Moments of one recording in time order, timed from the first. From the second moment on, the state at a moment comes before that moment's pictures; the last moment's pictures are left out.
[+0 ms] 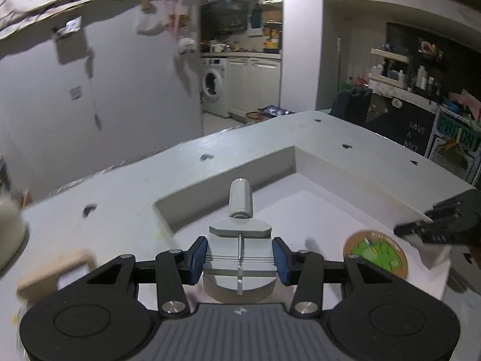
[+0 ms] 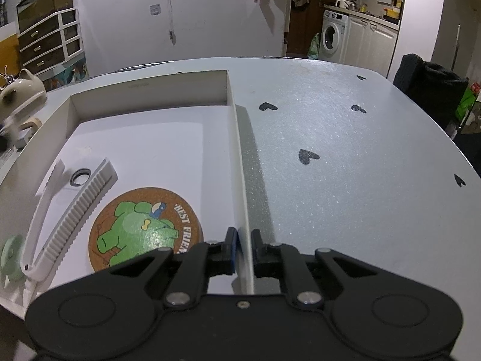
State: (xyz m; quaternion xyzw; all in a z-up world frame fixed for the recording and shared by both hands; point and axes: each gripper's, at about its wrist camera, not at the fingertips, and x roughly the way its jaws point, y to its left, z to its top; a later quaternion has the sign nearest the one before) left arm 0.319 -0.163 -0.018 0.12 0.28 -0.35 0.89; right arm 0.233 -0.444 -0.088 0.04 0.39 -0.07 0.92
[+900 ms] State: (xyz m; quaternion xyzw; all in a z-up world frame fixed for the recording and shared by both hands) left arm 0.425 -0.223 -0.071 0.33 0.32 -0.35 0.82; right arm 0.229 -0.454 -0.092 0.06 0.38 -0.04 0.92
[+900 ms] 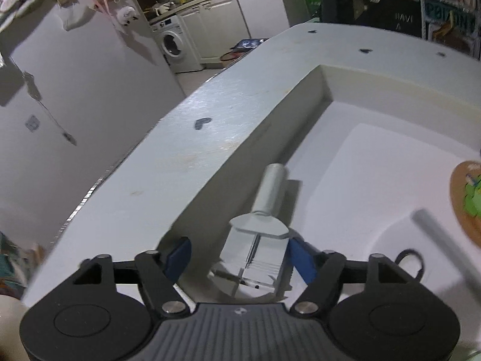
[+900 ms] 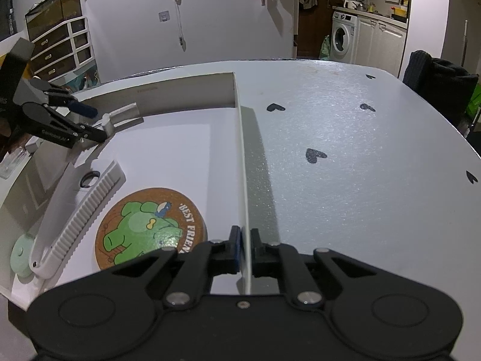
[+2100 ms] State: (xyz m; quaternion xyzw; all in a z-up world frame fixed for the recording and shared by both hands) left arm 0.292 -0.175 -0.023 0.24 0.32 -0.41 0.82; right arm 0.231 -0.449 -0.092 0.05 0.38 -0.05 0.92
